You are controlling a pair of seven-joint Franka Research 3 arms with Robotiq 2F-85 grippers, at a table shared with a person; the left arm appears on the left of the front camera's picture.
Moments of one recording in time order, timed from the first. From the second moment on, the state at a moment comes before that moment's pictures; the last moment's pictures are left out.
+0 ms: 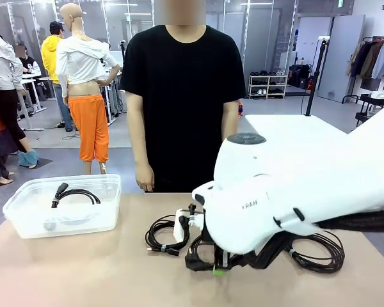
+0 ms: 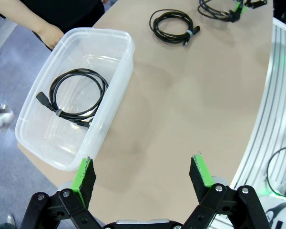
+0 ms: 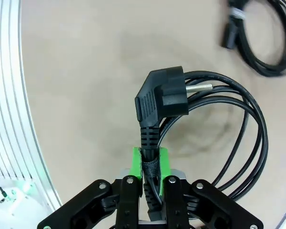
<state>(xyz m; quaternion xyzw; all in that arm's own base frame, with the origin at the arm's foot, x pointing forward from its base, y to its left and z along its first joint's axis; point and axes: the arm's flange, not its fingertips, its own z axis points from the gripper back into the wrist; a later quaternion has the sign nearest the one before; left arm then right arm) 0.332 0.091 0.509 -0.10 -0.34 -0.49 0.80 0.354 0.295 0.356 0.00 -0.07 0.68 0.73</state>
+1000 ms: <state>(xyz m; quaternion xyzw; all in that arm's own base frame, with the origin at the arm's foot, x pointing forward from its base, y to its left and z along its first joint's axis) 0.332 0.091 0.509 -0.10 -0.34 -0.49 0.80 0.375 0.274 0.345 0.10 -0.10 0.66 0.74</state>
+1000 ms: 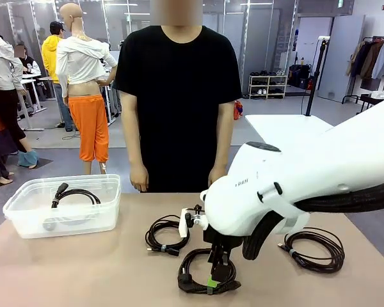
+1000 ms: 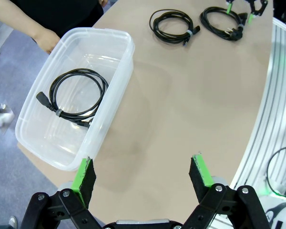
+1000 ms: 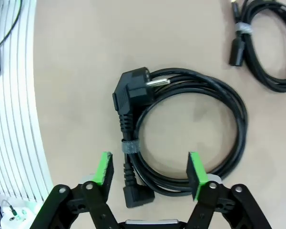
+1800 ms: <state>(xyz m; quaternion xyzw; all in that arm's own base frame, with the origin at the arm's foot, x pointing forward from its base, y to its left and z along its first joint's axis) 0.311 -0.115 0.562 -0.12 -0.26 -0.57 0.77 0.366 0.045 0.437 0.20 -0.26 0.59 0.74</state>
